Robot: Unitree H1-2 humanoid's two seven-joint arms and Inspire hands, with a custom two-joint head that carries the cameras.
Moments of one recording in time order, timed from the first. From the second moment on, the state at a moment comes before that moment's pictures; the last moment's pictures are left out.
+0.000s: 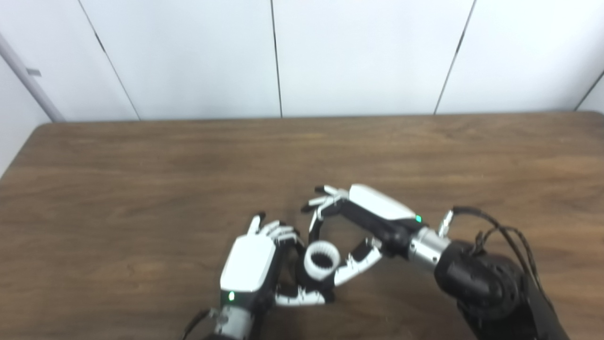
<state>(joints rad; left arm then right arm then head) 0.16 0.10 -0.42 -0.29 1.09 0.14 0.01 -0.26 -0.29 0.42 -0.57 -0.62 0.46 0.67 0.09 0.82</state>
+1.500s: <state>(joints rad) 0.15 0.09 -0.41 -0.33 1.11 0.16 -0.08 -0.26 -0.29 0.43 -0.52 -0.62 0.44 0.67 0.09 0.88</state>
